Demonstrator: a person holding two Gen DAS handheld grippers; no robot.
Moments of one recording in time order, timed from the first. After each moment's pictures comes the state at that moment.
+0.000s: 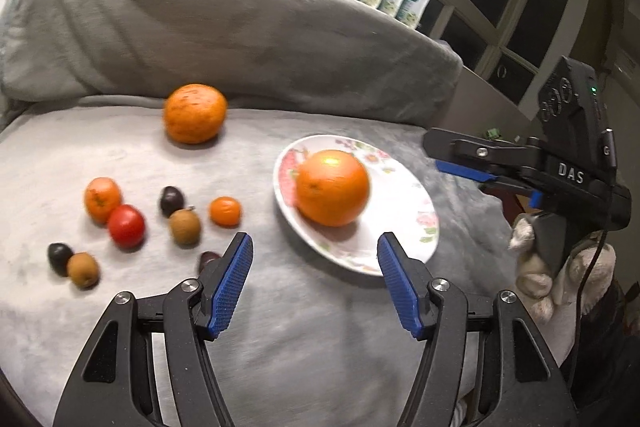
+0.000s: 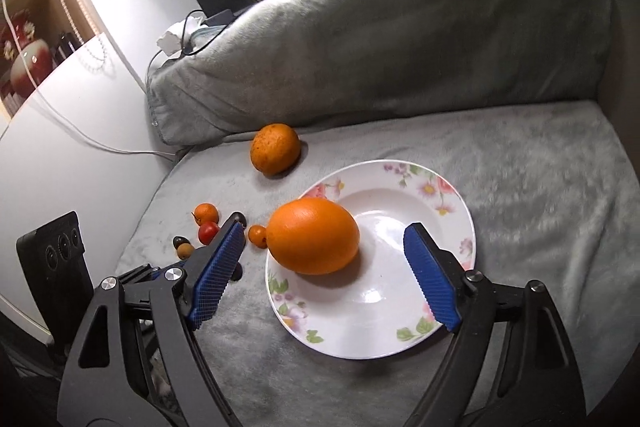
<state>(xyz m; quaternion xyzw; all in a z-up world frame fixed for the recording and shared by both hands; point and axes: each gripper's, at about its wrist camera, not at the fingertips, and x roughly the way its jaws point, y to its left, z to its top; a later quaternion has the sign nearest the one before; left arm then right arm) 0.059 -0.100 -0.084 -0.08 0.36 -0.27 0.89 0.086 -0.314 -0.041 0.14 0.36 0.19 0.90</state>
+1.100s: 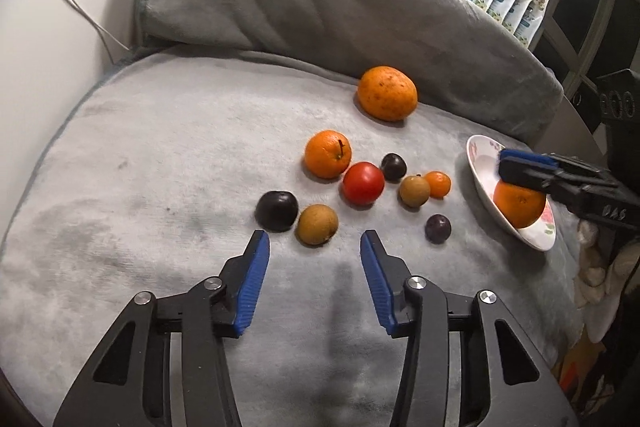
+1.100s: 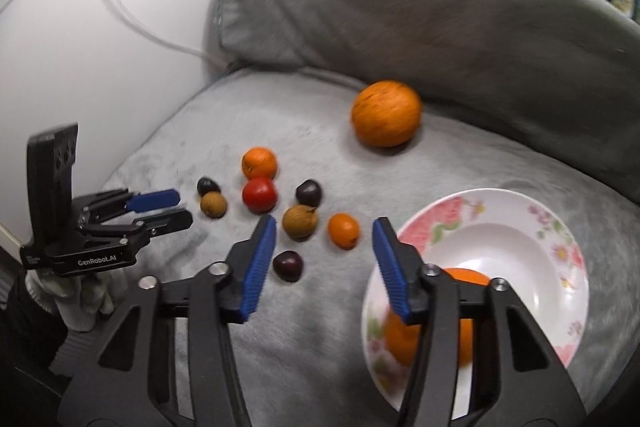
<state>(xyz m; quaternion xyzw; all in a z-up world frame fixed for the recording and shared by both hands) 0.077 0.025 -0.125 -0.10 0.40 -0.13 0.90 0.112 -0.173 -0.065 -0.05 0.41 0.30 0.86</state>
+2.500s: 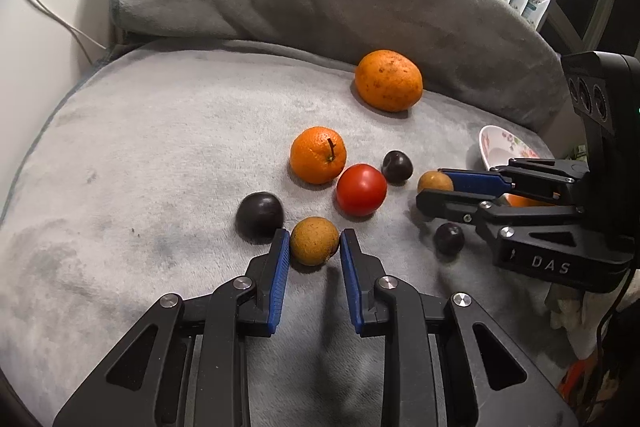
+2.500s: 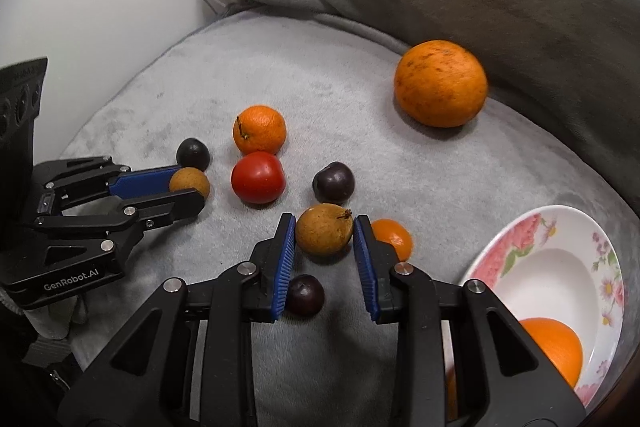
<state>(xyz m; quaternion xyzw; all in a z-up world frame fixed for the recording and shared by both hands) 0.101 0.009 -0.133 -0.08 0.41 -0.13 0.90 0.139 -0.122 -0.106 -0.11 0.45 0.29 0.84</state>
